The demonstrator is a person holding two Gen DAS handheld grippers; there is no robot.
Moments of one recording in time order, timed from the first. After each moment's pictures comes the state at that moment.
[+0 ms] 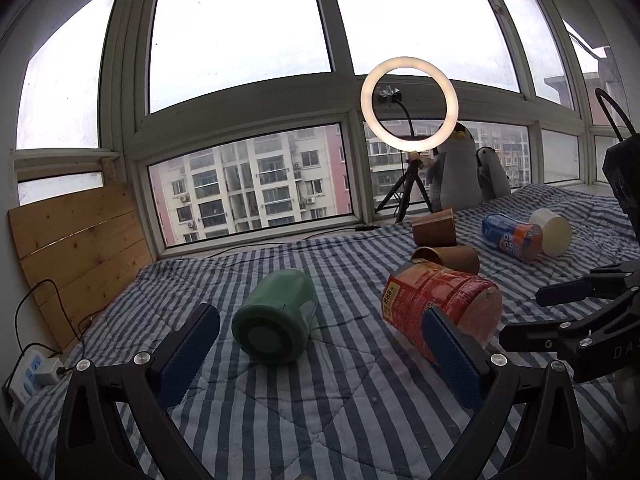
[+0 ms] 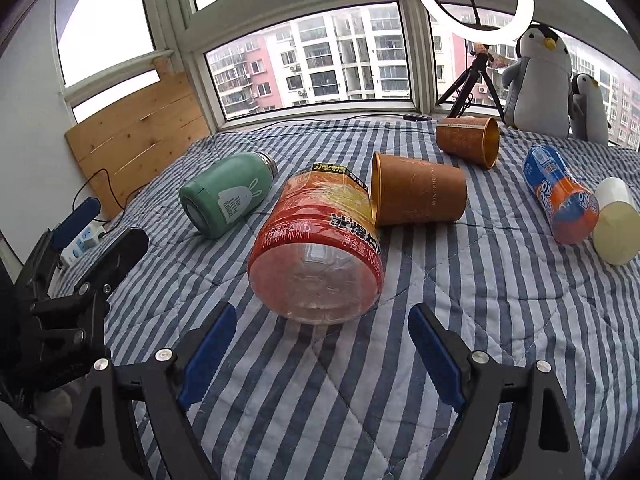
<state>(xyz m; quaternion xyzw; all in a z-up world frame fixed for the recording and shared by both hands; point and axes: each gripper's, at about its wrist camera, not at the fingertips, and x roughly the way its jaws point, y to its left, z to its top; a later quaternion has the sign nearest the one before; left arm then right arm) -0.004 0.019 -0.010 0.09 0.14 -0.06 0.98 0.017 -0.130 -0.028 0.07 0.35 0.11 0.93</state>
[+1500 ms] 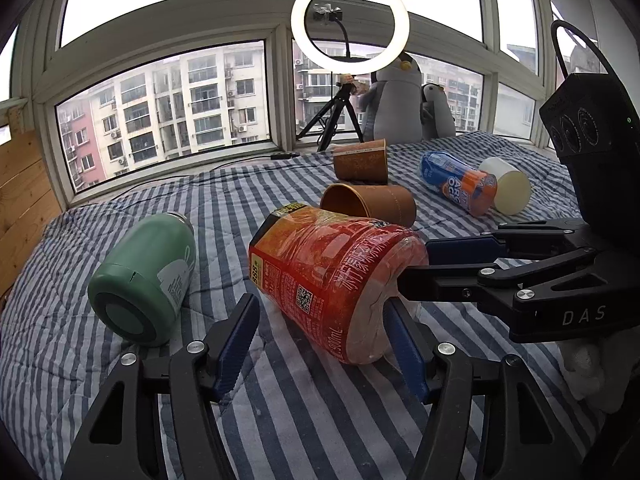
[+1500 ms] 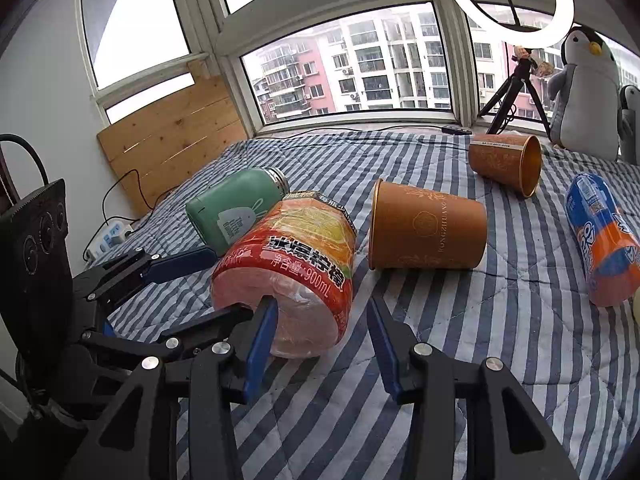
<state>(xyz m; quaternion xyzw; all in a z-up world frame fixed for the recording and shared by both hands) 0.068 -0.034 -0.040 0.06 0.29 -0.18 0.94 0.070 -0.166 -0.038 0.07 0.34 0.21 0.91</state>
